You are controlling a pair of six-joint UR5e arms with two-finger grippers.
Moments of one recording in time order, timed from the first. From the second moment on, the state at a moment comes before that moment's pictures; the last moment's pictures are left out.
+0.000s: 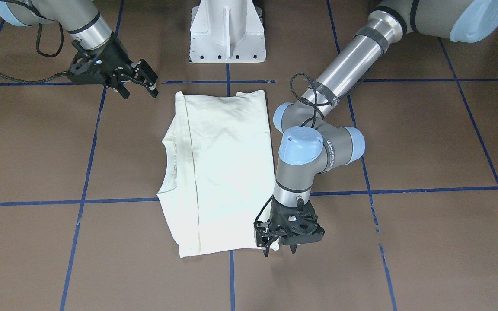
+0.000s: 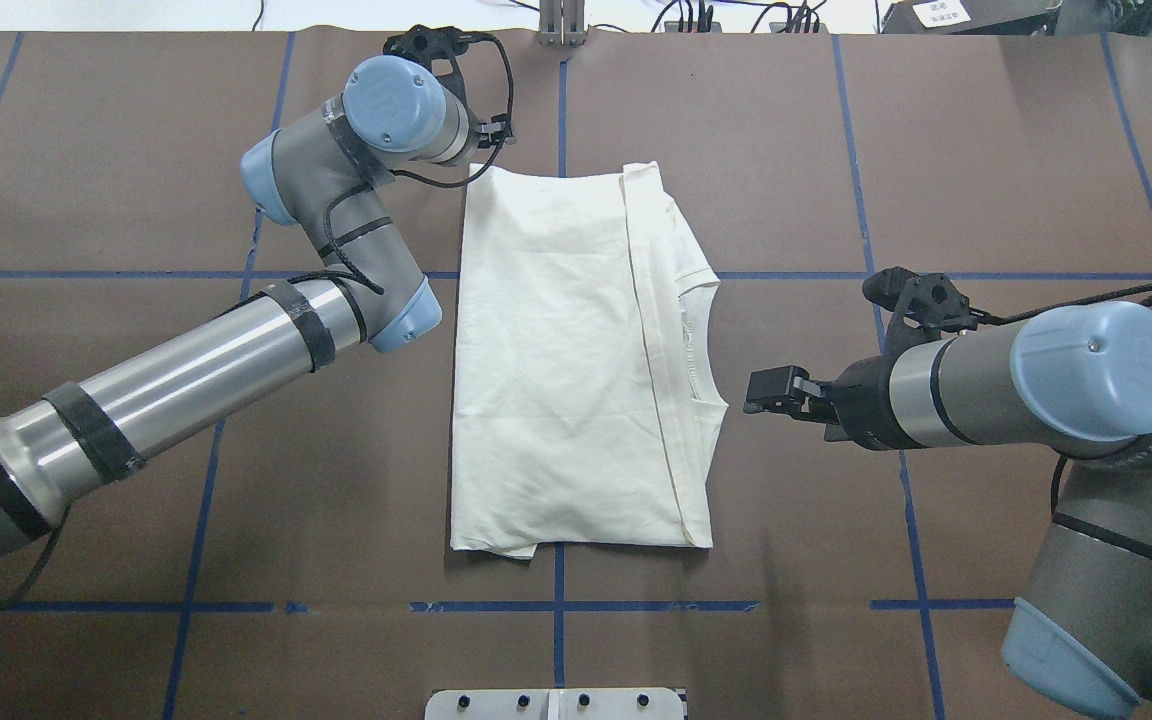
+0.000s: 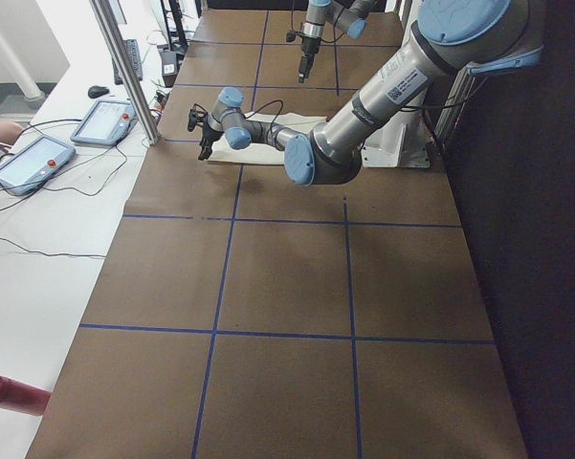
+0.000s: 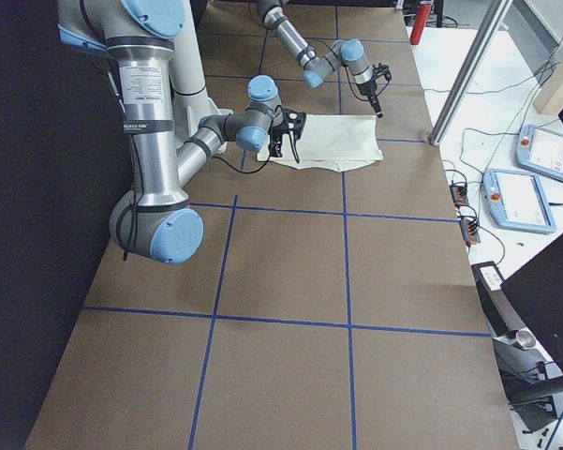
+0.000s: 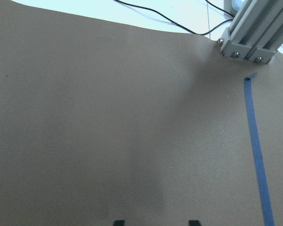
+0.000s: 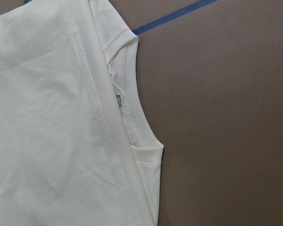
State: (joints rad) left arm -0.75 -2.56 -0.85 -2.30 -1.64 -1.22; right arm 0.54 -1.43 2.10 -1.19 1.85 1.51
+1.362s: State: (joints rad) left arm -0.75 -2.15 -1.83 -1.64 -1.91 -1.15; right arm 0.43 -1.05 1.86 -1.76 1.83 1.05
